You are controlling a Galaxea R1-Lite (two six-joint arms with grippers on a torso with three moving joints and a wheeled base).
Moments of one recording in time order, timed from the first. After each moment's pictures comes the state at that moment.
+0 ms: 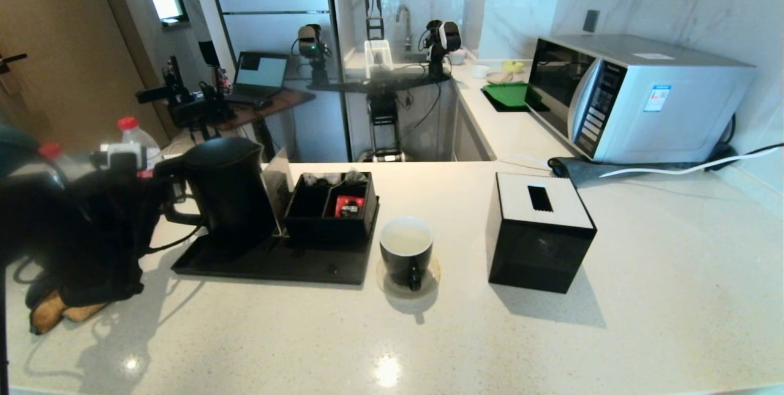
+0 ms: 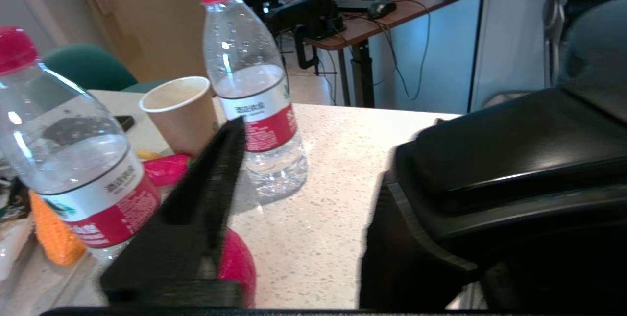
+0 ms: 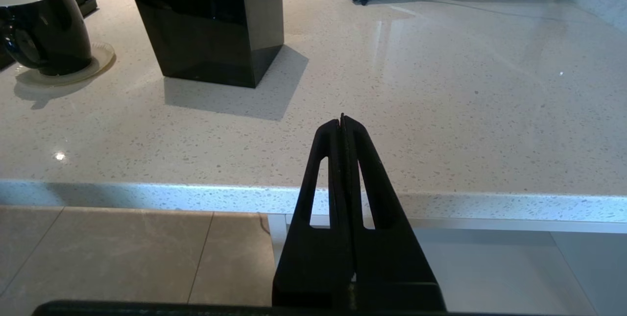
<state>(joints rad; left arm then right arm) 0.25 2.29 -0.90 -1.52 0.14 0.12 0.00 0.00 0.00 0.00 0.01 -0.02</state>
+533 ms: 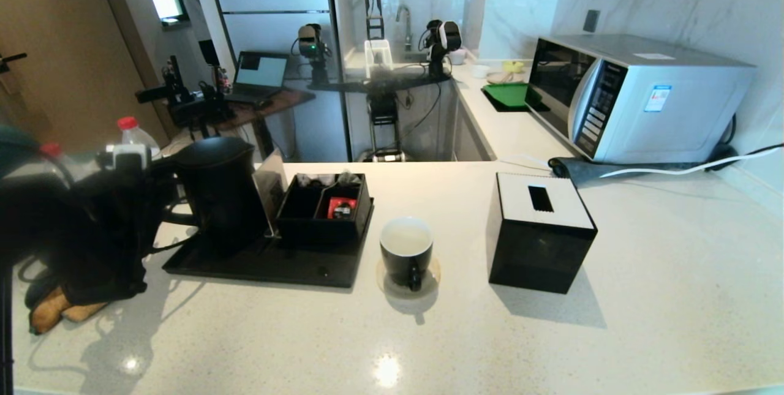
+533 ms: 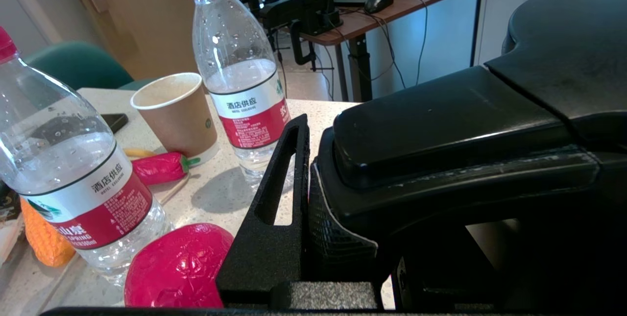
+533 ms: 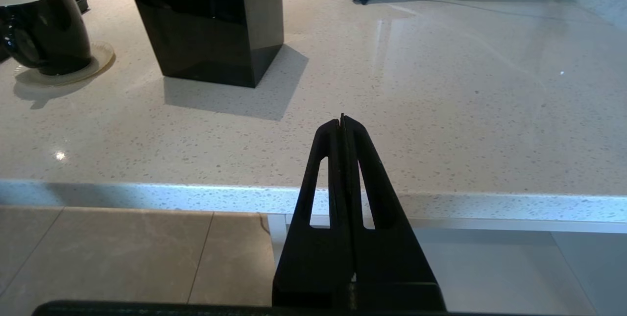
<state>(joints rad) 0.26 2.30 -0.92 -1.52 0.14 0.12 0.00 0.00 0.00 0.00 0.01 -0.02</state>
